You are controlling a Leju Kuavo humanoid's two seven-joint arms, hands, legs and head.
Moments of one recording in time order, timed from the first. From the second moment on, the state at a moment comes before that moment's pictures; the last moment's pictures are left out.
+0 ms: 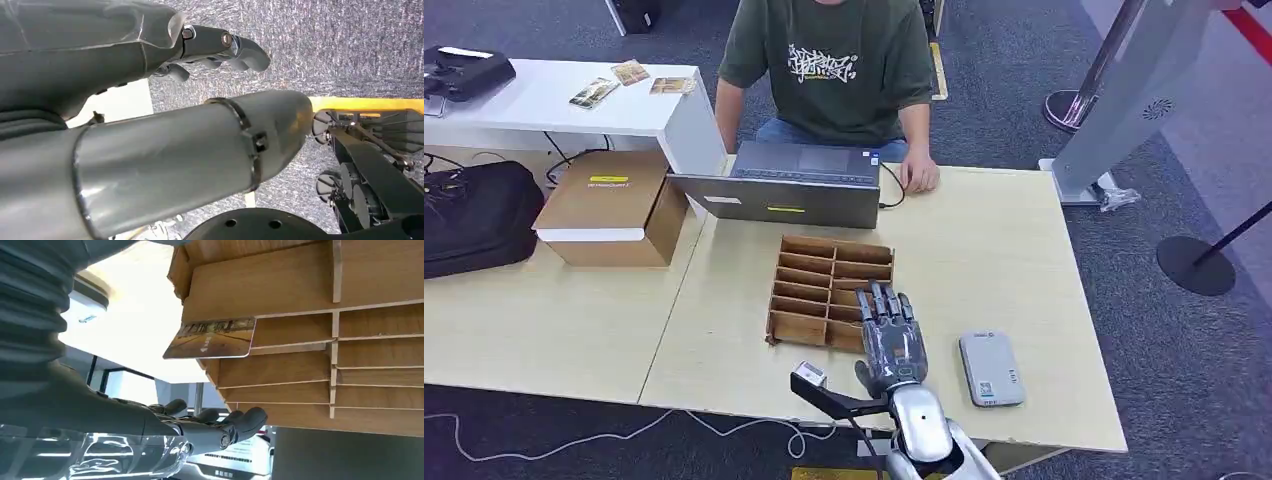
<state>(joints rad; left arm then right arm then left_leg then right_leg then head) -0.07 0.07 -1.54 -0.04 1.56 -0.19 -0.09 -0.13 0.11 0.52 -1.19 1.57 -0.17 0.29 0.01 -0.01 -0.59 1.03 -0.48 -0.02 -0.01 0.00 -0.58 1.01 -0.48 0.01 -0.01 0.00</state>
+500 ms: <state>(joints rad) -0.07 0.07 -1.54 -0.04 1.56 -0.19 -0.09 -0.13 0.11 0.52 -1.19 1.57 -0.17 0.28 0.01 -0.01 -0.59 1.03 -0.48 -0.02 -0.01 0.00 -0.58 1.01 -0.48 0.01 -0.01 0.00</state>
